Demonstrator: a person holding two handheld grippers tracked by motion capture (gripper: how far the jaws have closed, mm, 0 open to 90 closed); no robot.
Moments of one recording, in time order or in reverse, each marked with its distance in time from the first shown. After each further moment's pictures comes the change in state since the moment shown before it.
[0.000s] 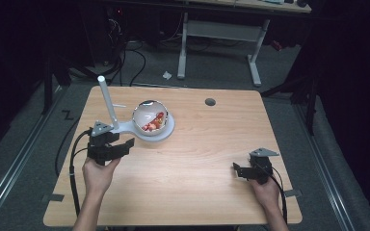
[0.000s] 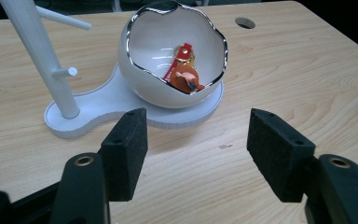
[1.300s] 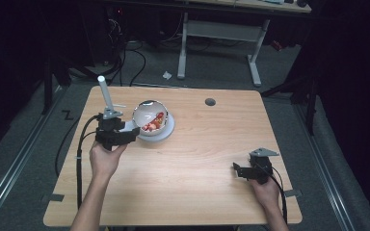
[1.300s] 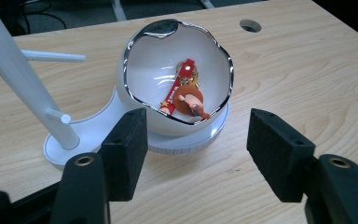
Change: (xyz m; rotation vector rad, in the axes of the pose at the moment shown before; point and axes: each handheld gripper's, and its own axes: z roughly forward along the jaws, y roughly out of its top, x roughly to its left) left arm -0.027 0.001 0.030 0.008 0.021 0.045; right arm 0.000 0.000 0.000 0.000 0.001 0.000
